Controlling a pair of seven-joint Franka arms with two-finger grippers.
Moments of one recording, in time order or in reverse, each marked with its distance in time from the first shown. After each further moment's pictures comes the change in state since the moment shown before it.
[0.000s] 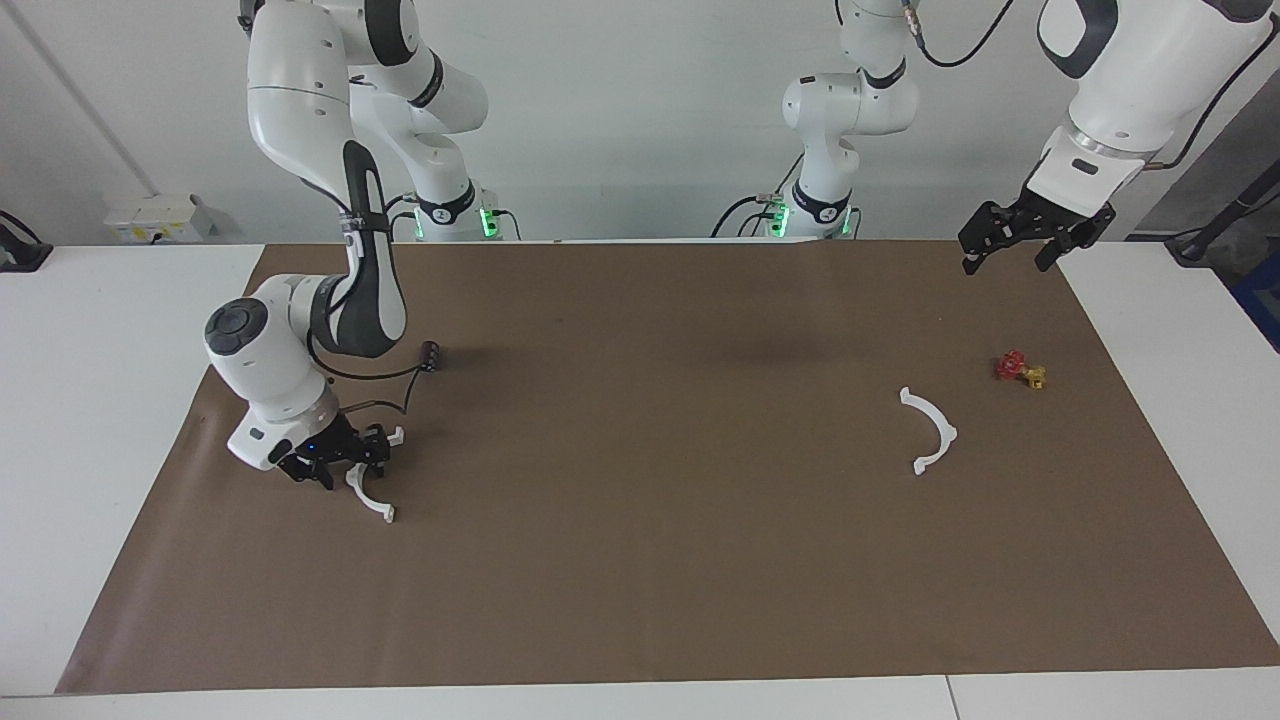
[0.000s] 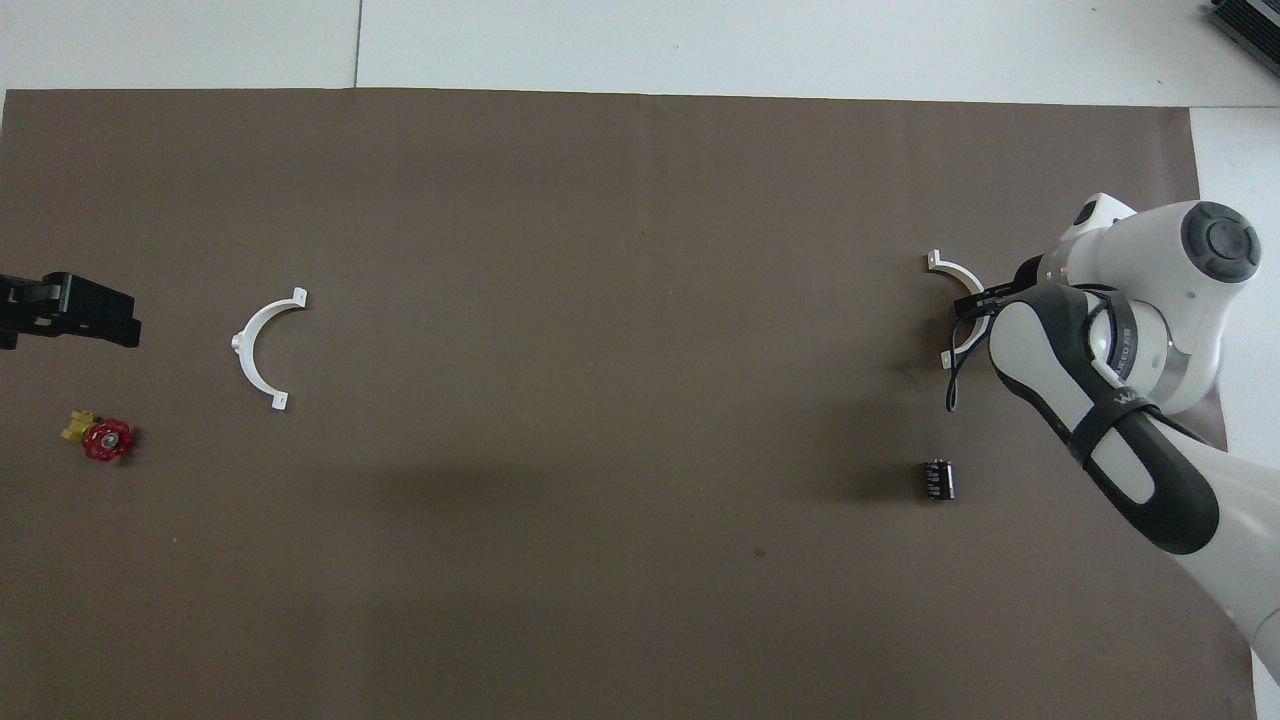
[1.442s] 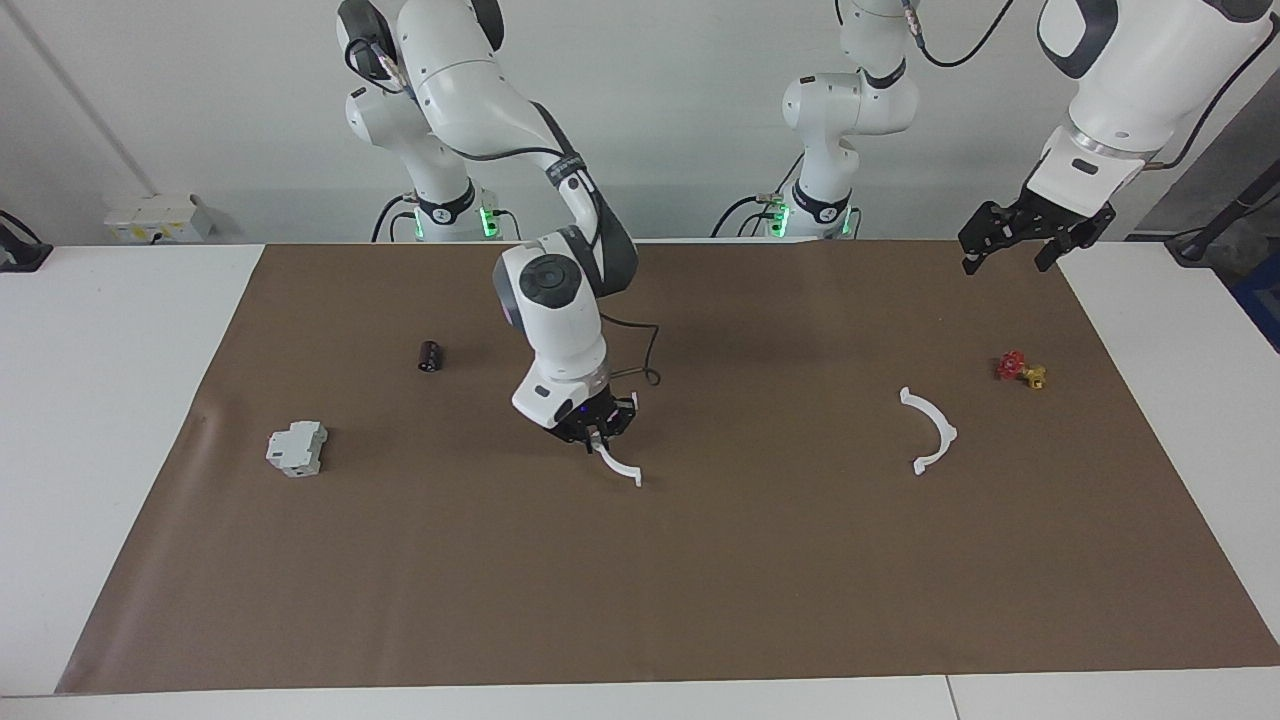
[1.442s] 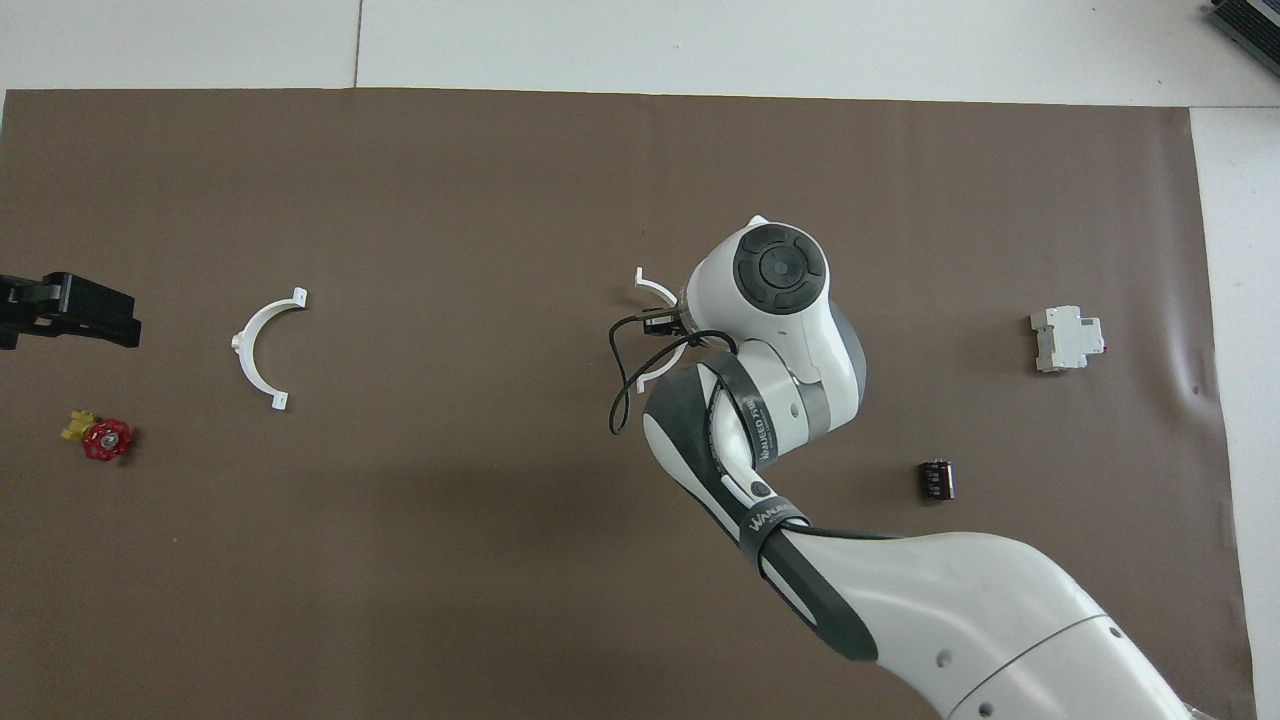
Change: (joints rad) left arm 0.000 0.000 0.000 0.000 0.000 0.000 0.000; right arm 0.557 0.090 0.019 0.217 -0.007 -0.082 0.731
